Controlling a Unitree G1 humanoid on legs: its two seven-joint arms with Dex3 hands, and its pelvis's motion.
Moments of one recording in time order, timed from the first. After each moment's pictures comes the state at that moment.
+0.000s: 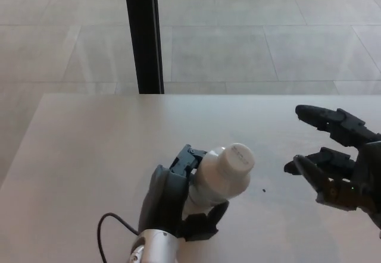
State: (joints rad) left_arm -0.20 0.09 -0.44 -0.01 0.24 0.34 0.30; right_arm -0.08 -0.33 0.02 -0.38 0.16 0.31 0.06
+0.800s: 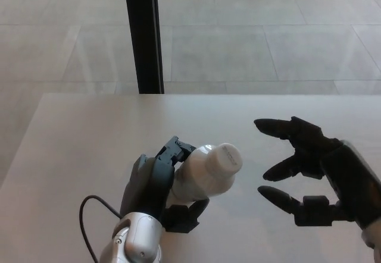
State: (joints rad) left_arm -0.24 0.13 -0.40 -0.06 0.32 0.47 0.19; right_arm -0.11 -0.41 0.19 -0.43 -0.11 0.26 0.09
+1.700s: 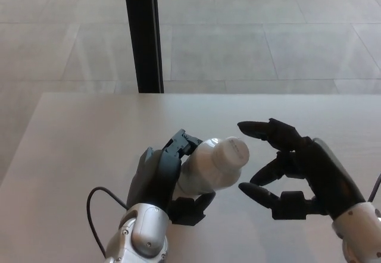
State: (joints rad) left_arm -0.28 0.09 -0.39 -0.04 0.35 0.48 0.16; right_arm -0.17 -0.33 0.27 -0.35 -0.26 0.29 0.08
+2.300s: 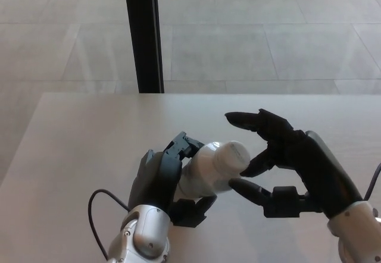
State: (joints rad) left_arm -0.27 0.07 -0.38 -0.02 0.36 0.47 0.17; right_arm -0.17 -0.31 0.28 -0.43 -0.30 0.29 0.08
